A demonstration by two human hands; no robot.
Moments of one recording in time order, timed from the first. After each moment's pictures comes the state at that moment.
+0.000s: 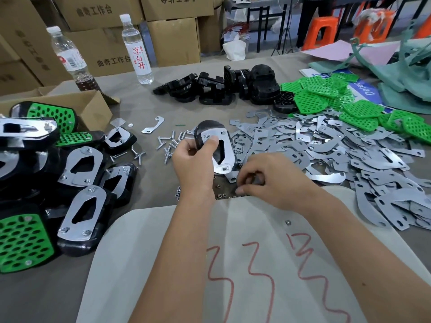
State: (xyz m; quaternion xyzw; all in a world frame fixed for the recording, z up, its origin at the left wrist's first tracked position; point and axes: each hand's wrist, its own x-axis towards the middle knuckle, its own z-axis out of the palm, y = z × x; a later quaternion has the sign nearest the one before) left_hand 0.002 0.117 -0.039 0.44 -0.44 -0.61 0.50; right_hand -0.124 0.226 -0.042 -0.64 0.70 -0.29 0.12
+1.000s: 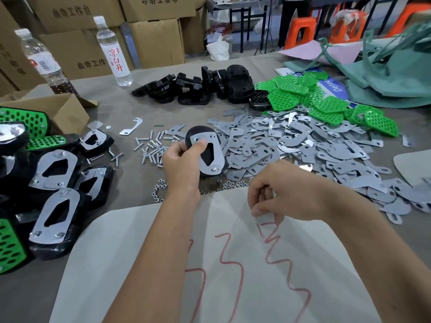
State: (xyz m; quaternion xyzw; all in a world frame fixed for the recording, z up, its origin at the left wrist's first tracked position) left_hand -0.011 0.130 -0.046 0.42 -0.46 -0.64 0.45; right_hand -0.138 0.298 -0.009 -0.58 0.72 -0.20 0.31
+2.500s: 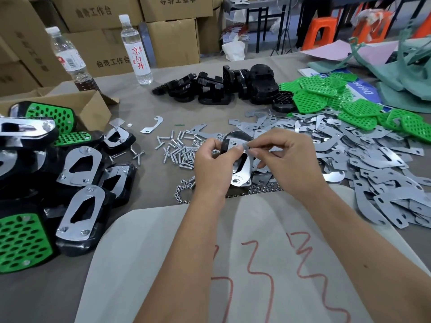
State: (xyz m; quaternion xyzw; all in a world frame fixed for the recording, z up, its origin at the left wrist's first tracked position) left_hand -0.007 0.137 -0.041 0.38 -0.55 -0.63 0.39; right_hand -0.134 0.222 -0.045 -0.49 0.61 -0.61 0.11
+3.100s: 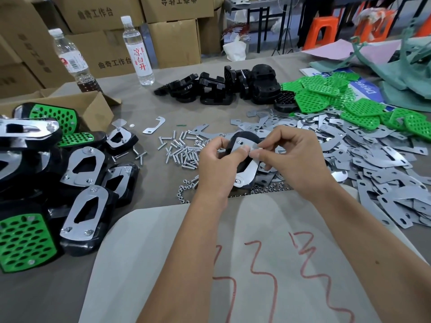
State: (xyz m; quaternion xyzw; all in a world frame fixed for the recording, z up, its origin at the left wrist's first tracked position) left_hand -0.003 0.140 -0.037 0.35 -0.56 -0.65 0.37; right_hand -0.143 0.226 -0.042 -0.47 0.59 -0.63 0.17
